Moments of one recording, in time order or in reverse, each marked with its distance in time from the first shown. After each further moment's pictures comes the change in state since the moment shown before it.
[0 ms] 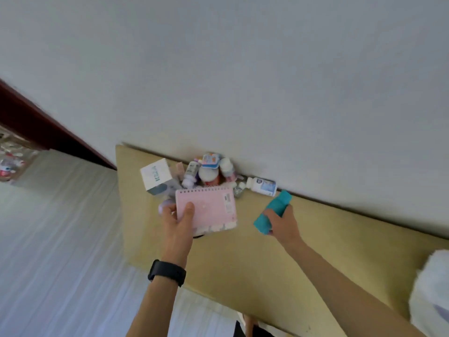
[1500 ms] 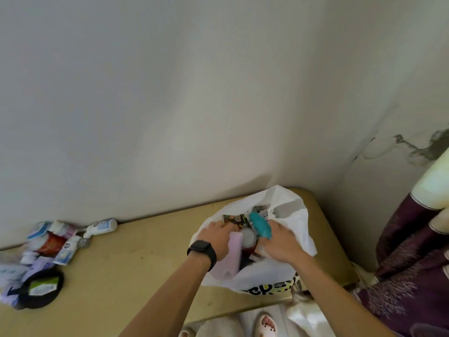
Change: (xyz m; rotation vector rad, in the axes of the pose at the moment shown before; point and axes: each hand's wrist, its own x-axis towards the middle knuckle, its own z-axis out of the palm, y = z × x) left_hand -0.399 -0.056 0.413 1.591 -0.956 0.895; right_hand -0.138 0.178 -0.532 -0.538 0.124 -0.044
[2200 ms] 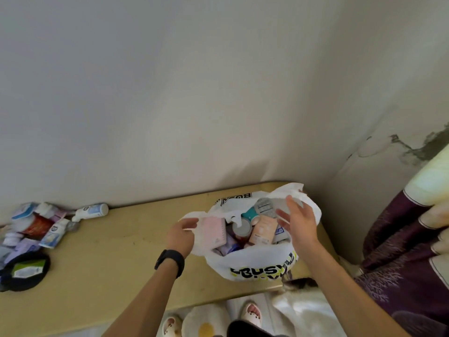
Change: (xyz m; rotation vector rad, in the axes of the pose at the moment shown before) left_hand -0.043 -0.051 0.025 -1.053 0.286 -0.488; right_hand -0.013 0.003 -0.018 1.154 0.459 0.130
